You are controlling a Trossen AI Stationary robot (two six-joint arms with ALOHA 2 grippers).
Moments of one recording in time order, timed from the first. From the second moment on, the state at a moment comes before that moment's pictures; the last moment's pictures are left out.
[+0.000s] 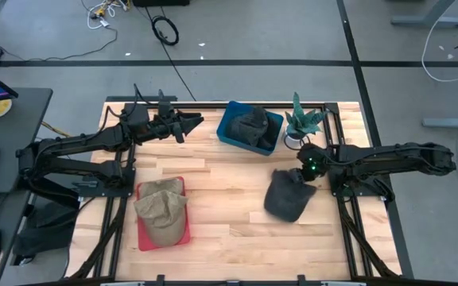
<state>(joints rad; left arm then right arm) 0.31 0.99 0.75 0.26 -0.05 -0.64 -0.23 0.90 0.26 -0.43 -0.28 1.03</state>
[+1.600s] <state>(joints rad) 0.31 0.99 0.75 0.26 -0.05 -0.64 -0.14 0.89 0.86 -0.11 -0.16 1.22</state>
